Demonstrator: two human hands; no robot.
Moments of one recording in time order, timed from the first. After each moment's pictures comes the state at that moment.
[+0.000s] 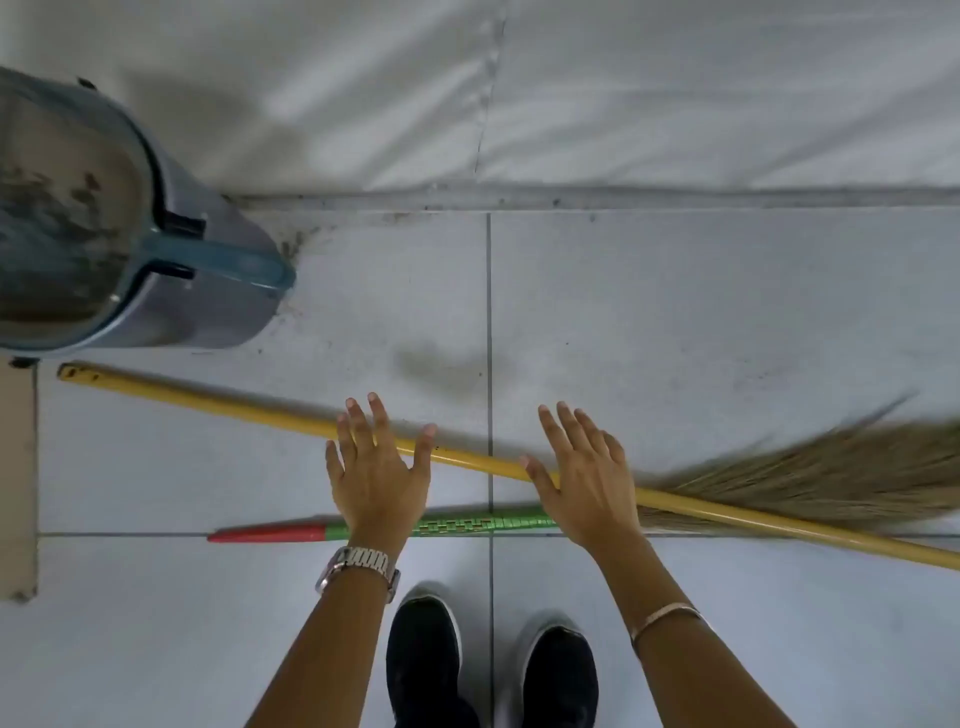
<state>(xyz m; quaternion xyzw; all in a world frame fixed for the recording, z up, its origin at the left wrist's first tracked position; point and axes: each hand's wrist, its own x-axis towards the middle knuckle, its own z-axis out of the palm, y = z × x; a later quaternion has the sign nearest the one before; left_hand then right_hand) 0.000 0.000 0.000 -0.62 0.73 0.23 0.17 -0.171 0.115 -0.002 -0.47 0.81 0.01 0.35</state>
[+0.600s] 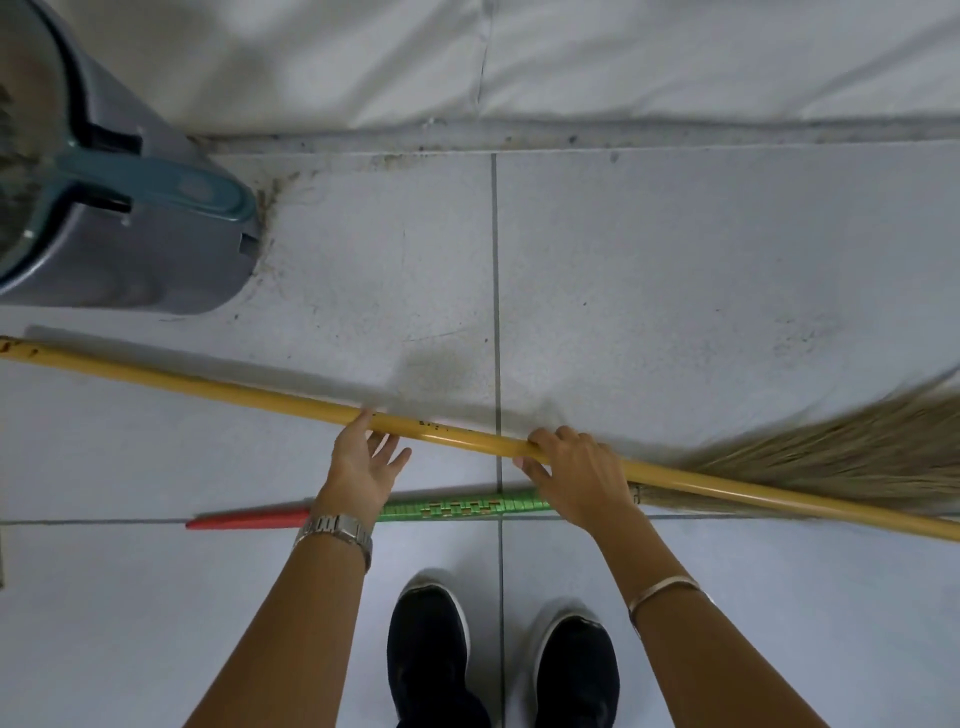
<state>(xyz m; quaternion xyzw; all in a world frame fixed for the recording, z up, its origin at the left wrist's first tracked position) 0.022 -0.017 -0.062 -0.73 0.01 0.66 -0.18 -0.151 0.120 -0.060 -0.47 0.77 0.06 0.42</state>
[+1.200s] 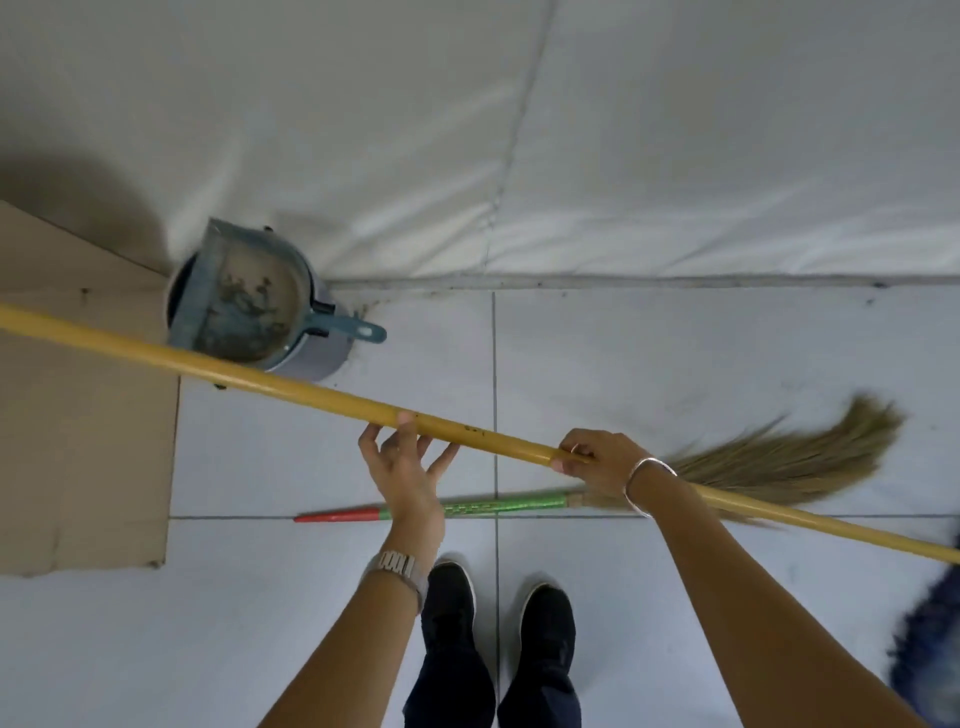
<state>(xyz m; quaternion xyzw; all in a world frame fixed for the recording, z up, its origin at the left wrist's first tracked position) -0.022 0.015 0.230 -0.64 0.17 0.64 -0.38 -0.219 0.106 0.195 -0.38 0.75 -0.01 0.54</state>
